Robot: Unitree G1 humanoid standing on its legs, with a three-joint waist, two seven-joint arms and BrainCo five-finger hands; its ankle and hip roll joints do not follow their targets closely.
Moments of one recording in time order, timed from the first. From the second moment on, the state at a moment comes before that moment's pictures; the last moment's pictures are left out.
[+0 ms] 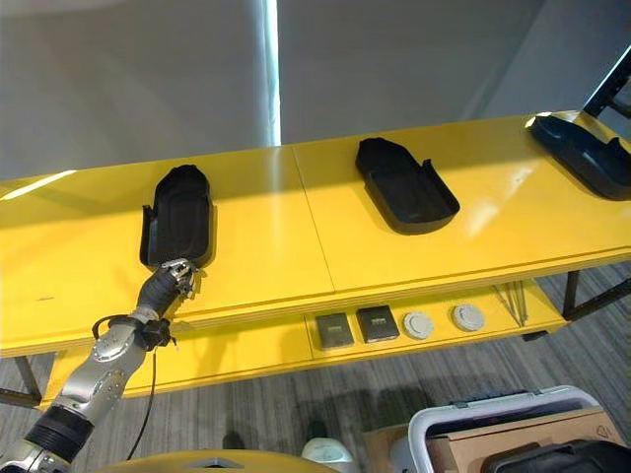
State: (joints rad) left arm -0.07 0.43 -0.32 0.15 -0.62 -0.07 0.03; right arm 0.17 -0.32 0.26 1.07 -0.01 0.11 -0.23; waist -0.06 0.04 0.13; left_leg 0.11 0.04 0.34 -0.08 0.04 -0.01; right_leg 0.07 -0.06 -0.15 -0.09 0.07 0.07
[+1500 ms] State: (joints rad) left arm 0.00 0.61 -0.44 -0.09 -0.29 -0.05 -0.35; right arm 0.11 -0.33 0.25 1.12 -0.04 0.09 -0.22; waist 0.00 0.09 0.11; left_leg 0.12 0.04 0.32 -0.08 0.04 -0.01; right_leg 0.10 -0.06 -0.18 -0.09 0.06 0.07
